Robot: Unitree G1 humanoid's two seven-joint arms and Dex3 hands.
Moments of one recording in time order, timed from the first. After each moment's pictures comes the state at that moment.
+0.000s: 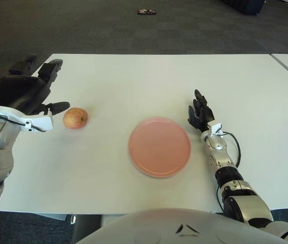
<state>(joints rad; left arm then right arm) 0.09 0.85 0.30 -0.45 0.84 0.05 -0.50 -0.31 -0.05 -0.05 0.77 -0.05 -0.51 0.01</state>
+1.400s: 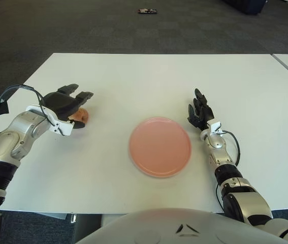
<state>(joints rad) -0.17 0.92 -0.14 0.15 0.87 -0.31 -0.28 -0.33 -0.05 -0.05 0.81 -0.05 -0.53 -0.01</state>
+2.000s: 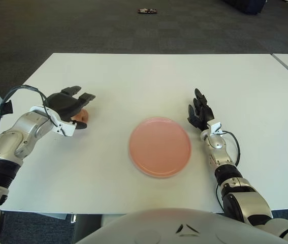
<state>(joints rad) -0.19 0.92 -0.18 0.15 0.90 -0.29 -0.26 -0.33 -0.05 -0.05 0.83 -0.05 -0.55 0.00</state>
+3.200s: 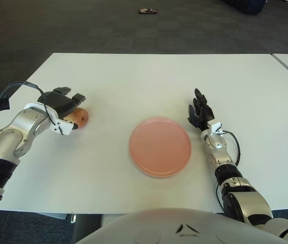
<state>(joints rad) -0.20 0.97 -0.20 0.09 1.01 -0.18 -0.41 -0.34 -0.05 -0.05 0.83 -0.05 -0.55 0.01</state>
